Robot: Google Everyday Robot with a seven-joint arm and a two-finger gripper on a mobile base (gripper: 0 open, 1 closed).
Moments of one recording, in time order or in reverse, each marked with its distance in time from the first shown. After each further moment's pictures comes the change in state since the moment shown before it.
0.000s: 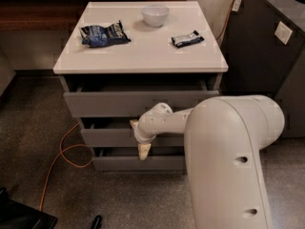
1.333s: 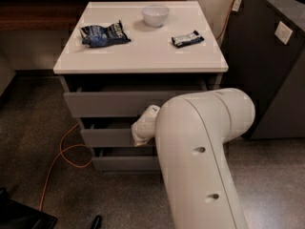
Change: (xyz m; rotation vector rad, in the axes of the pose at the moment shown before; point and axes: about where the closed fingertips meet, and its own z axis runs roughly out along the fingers) arm 0.011 -0.016 0.041 0.050 0.081 0.026
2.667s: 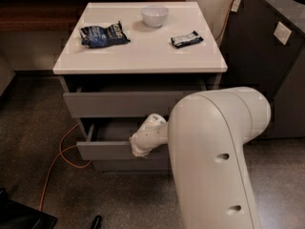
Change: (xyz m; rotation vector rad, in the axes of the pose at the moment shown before) arm -0.030 0.061 -0.026 -0.082 -0.054 -0.045
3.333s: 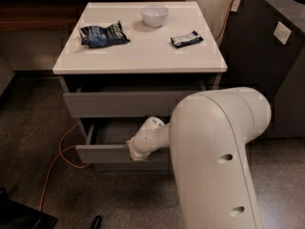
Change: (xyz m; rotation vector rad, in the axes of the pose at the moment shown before) arm -0.011 0.016 0.000 -0.021 -0.018 -0.035
